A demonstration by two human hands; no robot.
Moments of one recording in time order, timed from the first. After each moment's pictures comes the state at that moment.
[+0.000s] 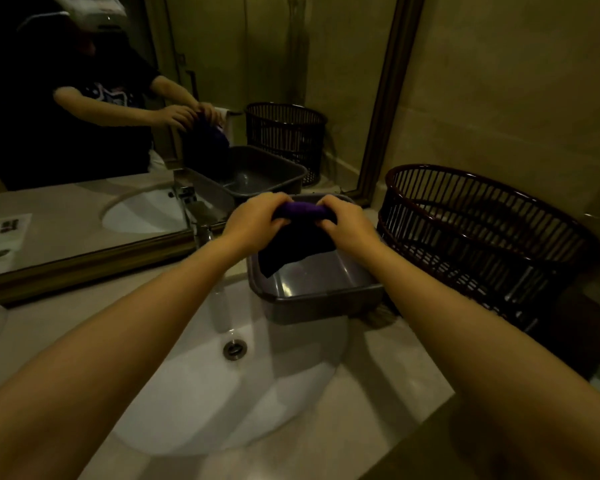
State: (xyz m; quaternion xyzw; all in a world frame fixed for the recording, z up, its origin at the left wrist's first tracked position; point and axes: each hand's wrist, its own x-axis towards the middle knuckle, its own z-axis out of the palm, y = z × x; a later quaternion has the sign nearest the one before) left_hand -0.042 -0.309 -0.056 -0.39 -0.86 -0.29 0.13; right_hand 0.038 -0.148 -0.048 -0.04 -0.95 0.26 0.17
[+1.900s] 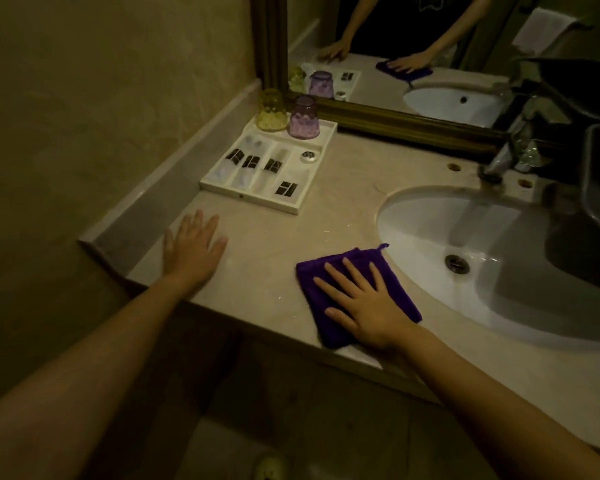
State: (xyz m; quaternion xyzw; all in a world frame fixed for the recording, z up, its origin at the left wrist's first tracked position) left_hand 0.253 -0.790 -0.290 0.25 -0.96 -0.11 0.03; right_hand 0.185 -0.461 -0.286 0.47 -0.87 0.05 -0.11
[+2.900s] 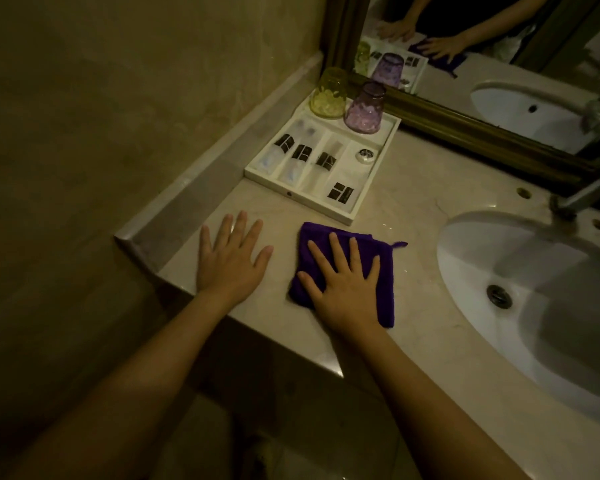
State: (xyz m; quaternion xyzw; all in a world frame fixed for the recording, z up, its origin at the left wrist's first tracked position) left_hand 0.252 -0.797 -0.319 0.26 -0.96 -0.05 0.07; right_hand 0.183 -0.608 -0.292 0.32 -0.94 0.07 -0.06
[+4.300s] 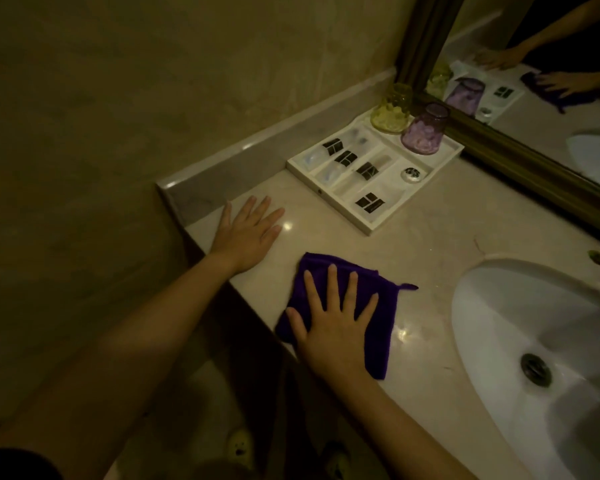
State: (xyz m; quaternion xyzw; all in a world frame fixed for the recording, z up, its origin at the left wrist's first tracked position) left_hand 0.255 -0.789 -0.304 0.32 -0.94 -0.07 0.01; right_hand 0.214 -0.562 -0.293 0.45 -0.89 0.06 -0.08
